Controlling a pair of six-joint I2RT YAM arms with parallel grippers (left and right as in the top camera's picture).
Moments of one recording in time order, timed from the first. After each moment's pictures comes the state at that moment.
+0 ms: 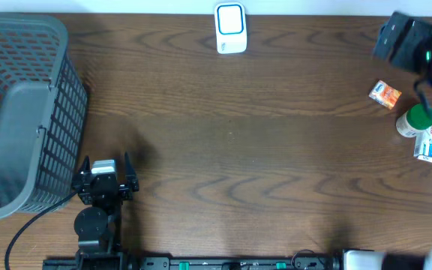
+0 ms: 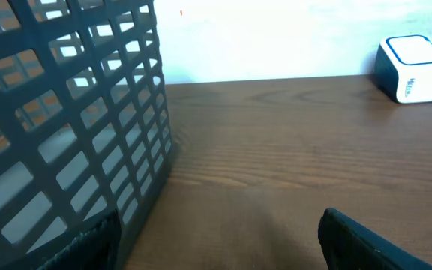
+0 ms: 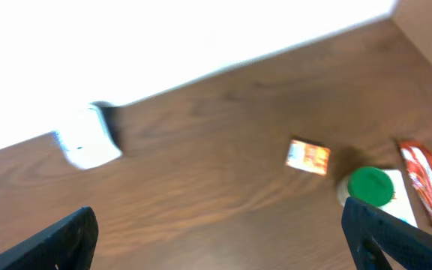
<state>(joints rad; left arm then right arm) 0.03 0.04 0.04 -0.15 -0.11 0.09 -0.01 1.47 2.14 -1.29 0.07 0.29</state>
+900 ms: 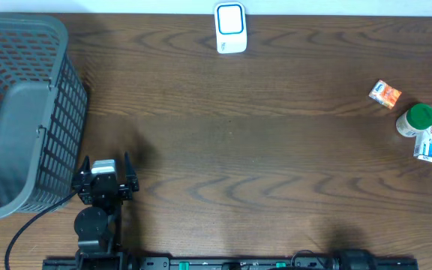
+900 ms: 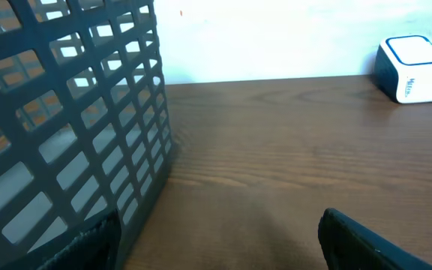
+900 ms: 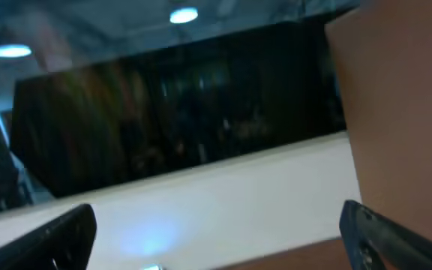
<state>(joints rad) 0.03 0.04 0.04 -0.15 -0.11 0.09 0.01 0.56 1.82 -0.99 0.15 0.22</state>
